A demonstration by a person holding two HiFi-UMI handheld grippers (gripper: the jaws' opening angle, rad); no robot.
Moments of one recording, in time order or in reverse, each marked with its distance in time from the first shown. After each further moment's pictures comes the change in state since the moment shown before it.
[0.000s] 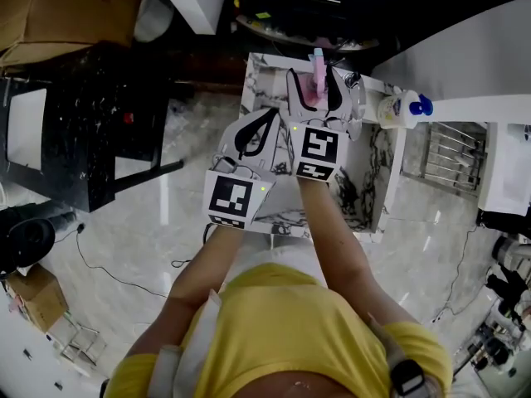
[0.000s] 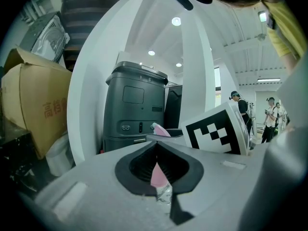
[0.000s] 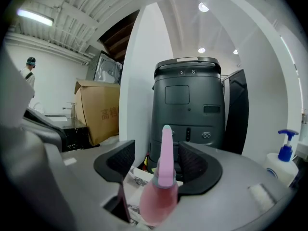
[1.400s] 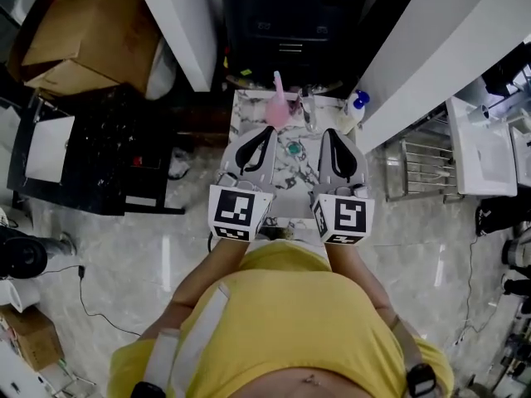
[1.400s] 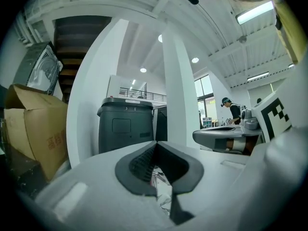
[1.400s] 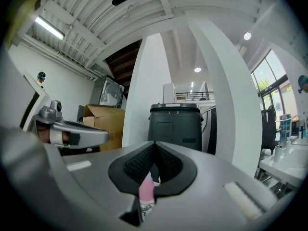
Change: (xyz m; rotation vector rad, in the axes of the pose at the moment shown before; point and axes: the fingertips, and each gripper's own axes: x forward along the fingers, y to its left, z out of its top) left arm -0.099 -0.114 0.115 0.117 -0.181 -0.012; right arm -0.257 -0.041 0.117 -0.033 -0.197 -0.047
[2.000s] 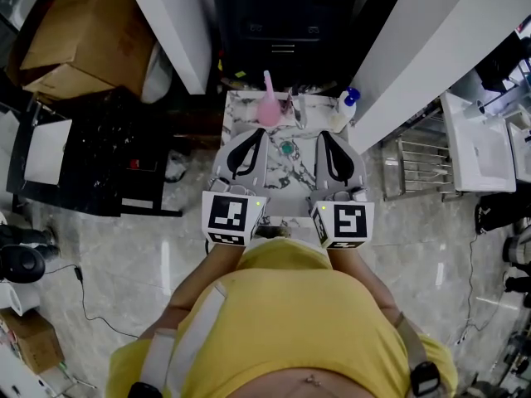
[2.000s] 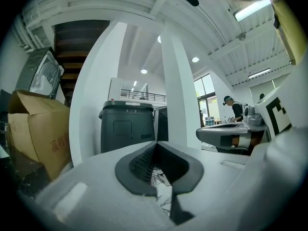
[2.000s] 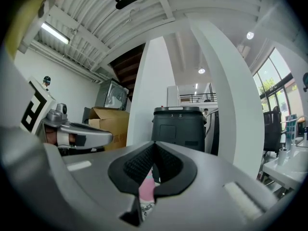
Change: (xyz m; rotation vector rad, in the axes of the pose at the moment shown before) left arm -0.008 -0.016 0.009 0.024 -0.010 0.037; right arm -0.023 -0.006 0.012 -0.006 -0.030 0.058
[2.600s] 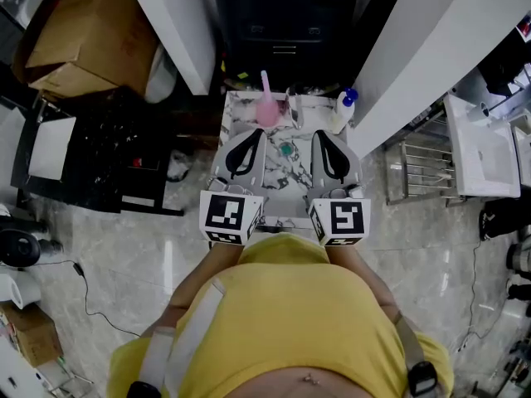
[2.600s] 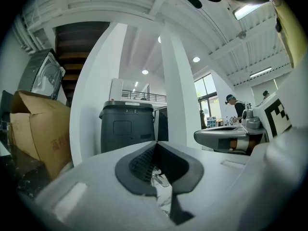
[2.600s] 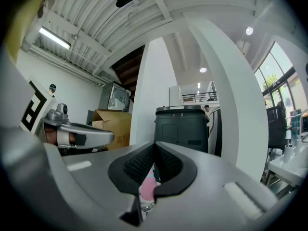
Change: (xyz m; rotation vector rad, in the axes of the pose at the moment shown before) left arm 0.005 -0.018 -0.005 -0.017 0.003 0.013; right arm -0.001 -0.011 -0.011 0.020 -0.010 0.052
